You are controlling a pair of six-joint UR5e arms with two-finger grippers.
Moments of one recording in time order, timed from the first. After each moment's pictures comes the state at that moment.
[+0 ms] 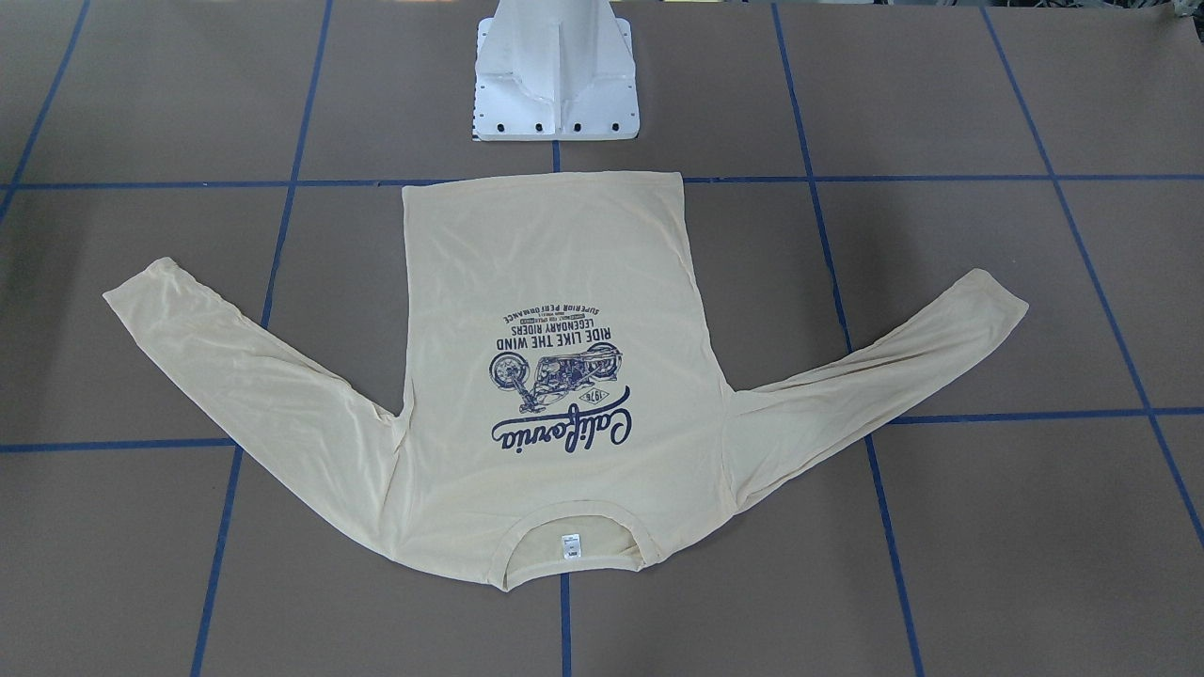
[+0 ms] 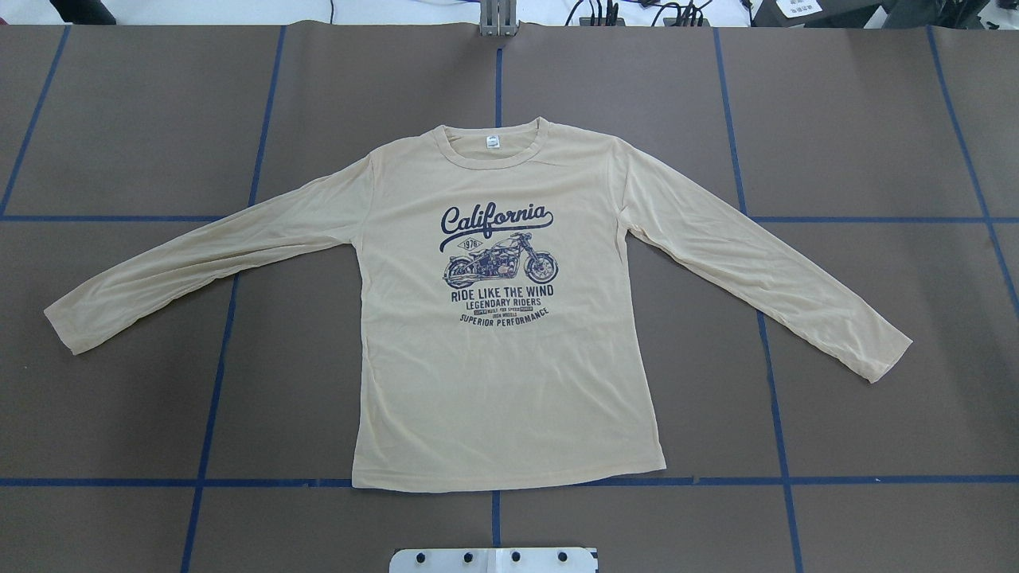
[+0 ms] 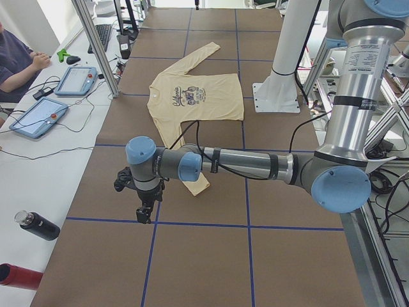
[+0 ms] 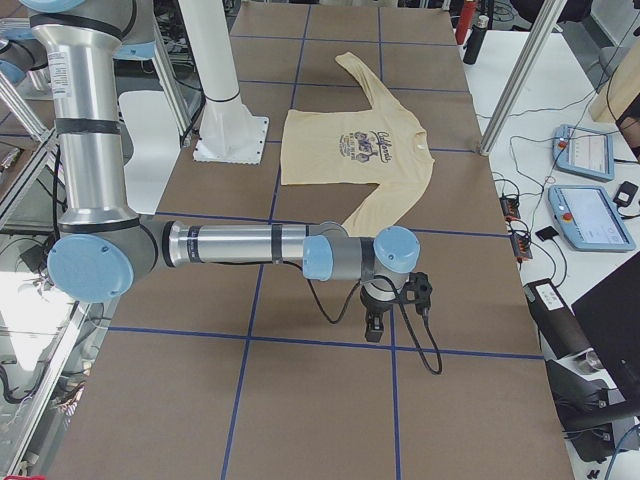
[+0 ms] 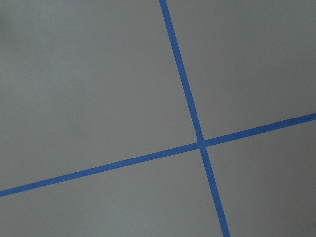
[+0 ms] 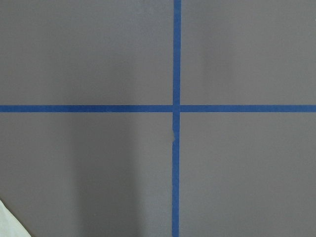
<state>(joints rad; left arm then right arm) -1.51 -1.72 -1.50 -1.61 -2.20 0.14 1.52 -1.52 1.57 -1.60 2.35 0.06</state>
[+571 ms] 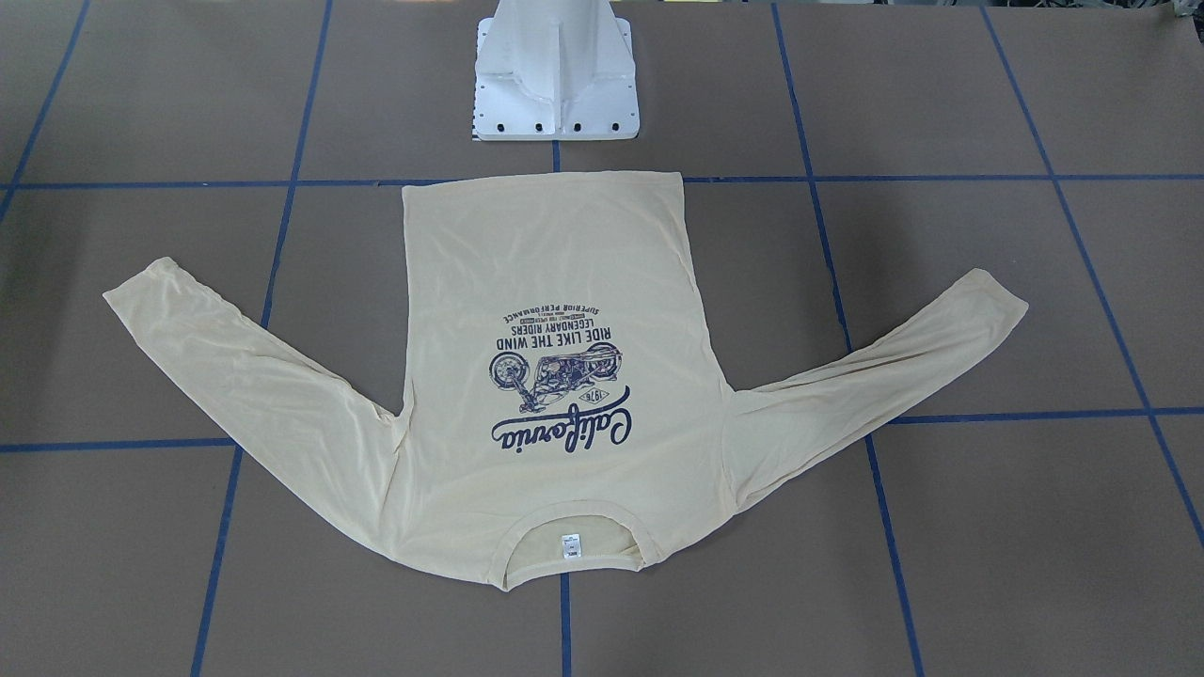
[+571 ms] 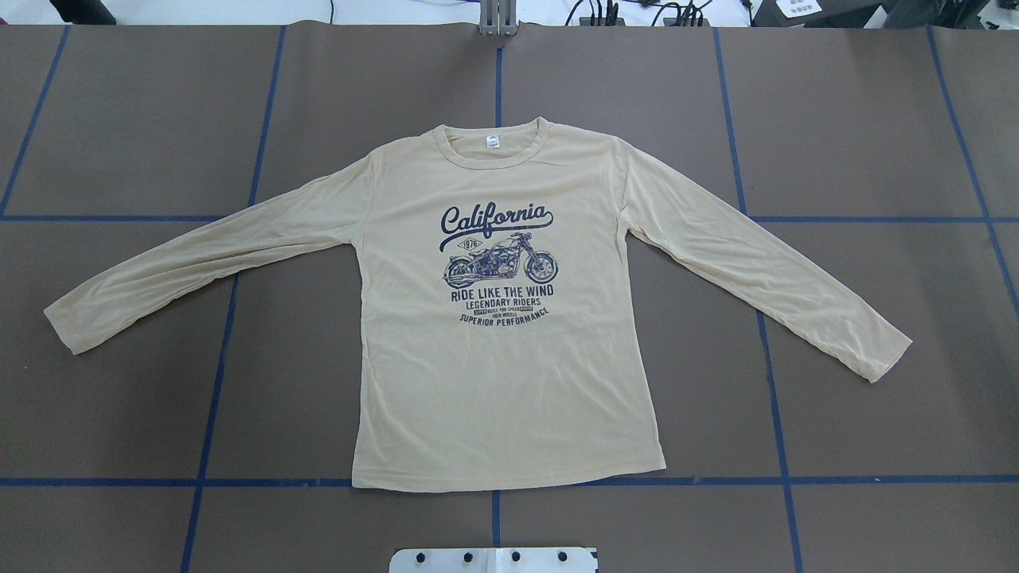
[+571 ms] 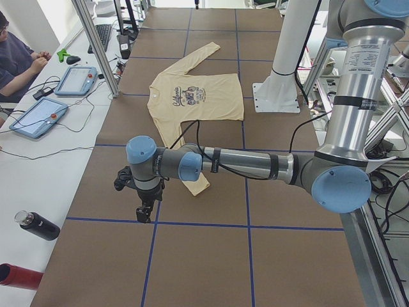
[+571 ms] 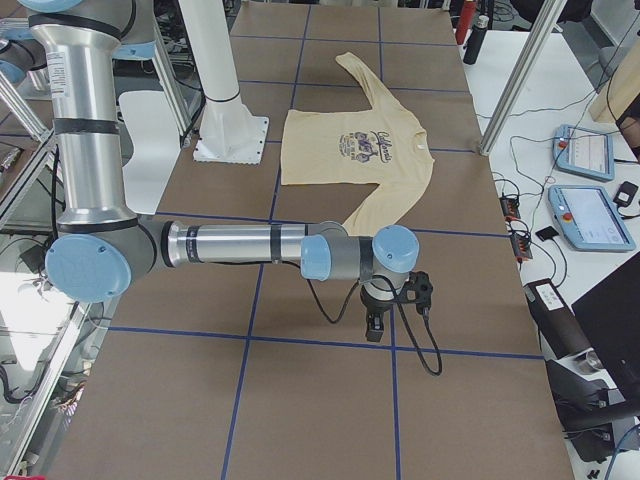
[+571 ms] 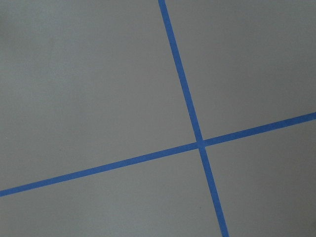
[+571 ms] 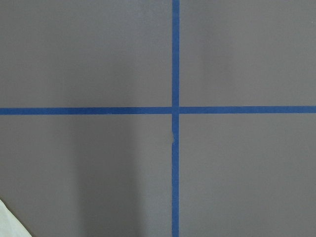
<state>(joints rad) -1.51 -1.72 -1.51 -1.62 -2.20 0.14 1.52 -1.52 1.58 -1.60 2.35 0.07</state>
